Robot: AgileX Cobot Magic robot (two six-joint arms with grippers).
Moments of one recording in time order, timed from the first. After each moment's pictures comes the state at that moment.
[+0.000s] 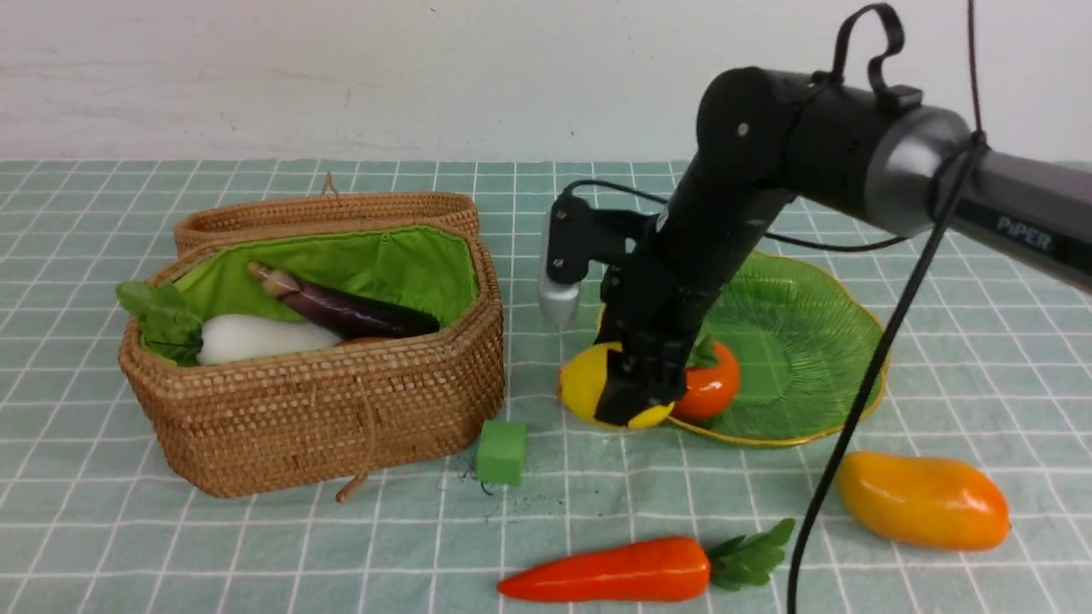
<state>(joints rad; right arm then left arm) 0.44 2.08 -1.84 0.34 1.11 -1.11 -0.08 -0.01 0.02 0.16 0.43 -0.24</state>
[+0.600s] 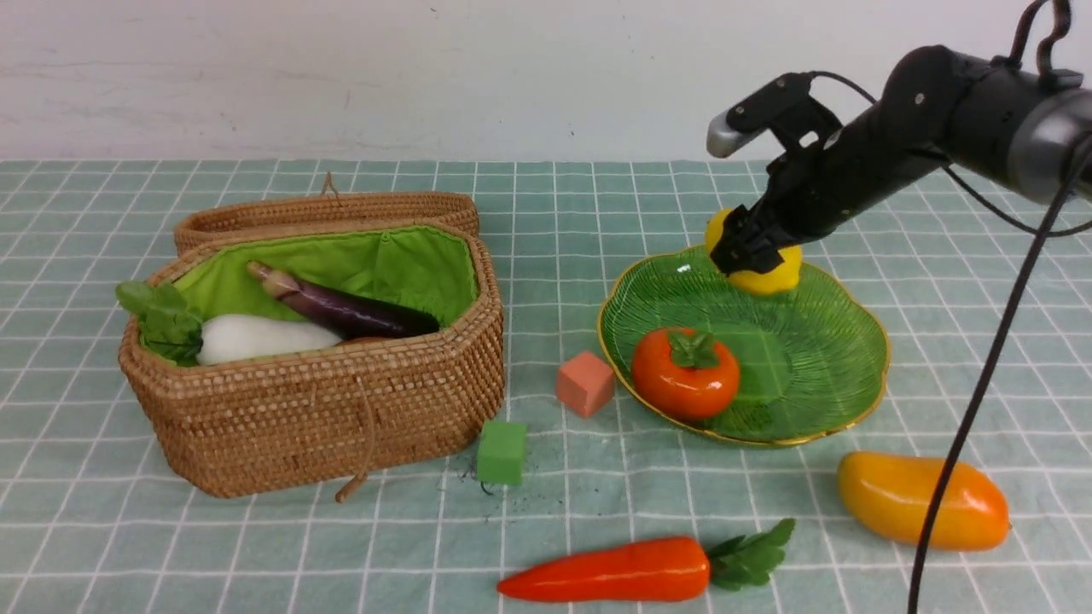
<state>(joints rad) 0.16 2.18 -1.87 0.35 0.72 -0.72 -0.08 -0.01 0.02 0.16 0.43 -0.24</state>
